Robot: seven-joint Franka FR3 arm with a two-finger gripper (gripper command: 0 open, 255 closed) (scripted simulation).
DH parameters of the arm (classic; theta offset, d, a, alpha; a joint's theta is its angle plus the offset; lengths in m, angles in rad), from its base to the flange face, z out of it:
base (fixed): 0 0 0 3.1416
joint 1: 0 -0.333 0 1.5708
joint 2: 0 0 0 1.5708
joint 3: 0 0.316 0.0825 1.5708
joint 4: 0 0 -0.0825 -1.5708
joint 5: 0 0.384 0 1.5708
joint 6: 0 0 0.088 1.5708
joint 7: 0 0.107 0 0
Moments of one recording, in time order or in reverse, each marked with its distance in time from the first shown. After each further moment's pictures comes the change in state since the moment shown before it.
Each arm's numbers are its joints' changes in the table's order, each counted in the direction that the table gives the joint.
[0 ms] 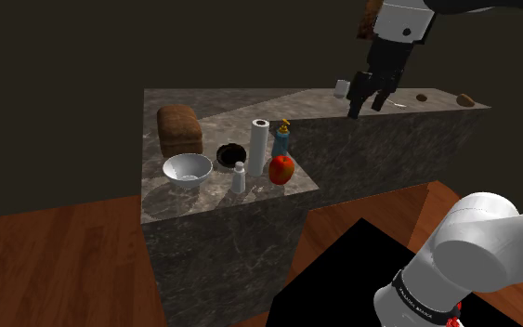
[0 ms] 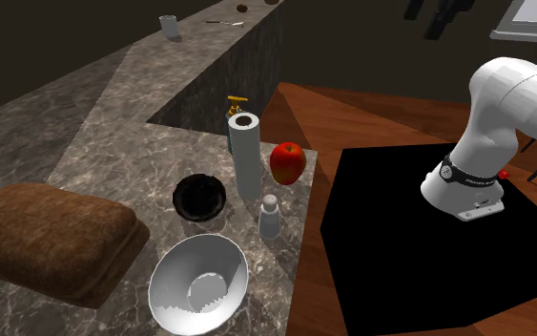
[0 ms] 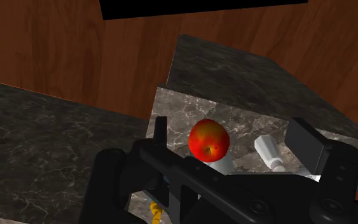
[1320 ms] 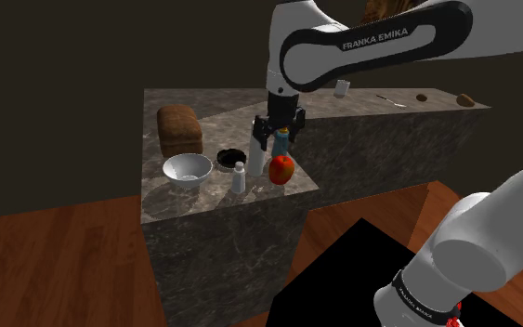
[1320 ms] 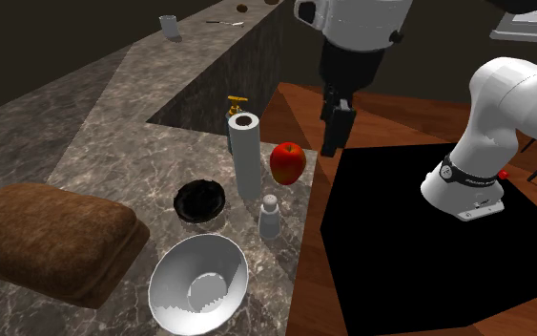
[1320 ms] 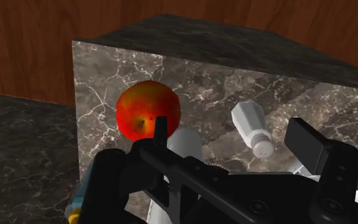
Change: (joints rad) arm 0.007 0.551 0.217 0.078 0.010 0.429 0.341
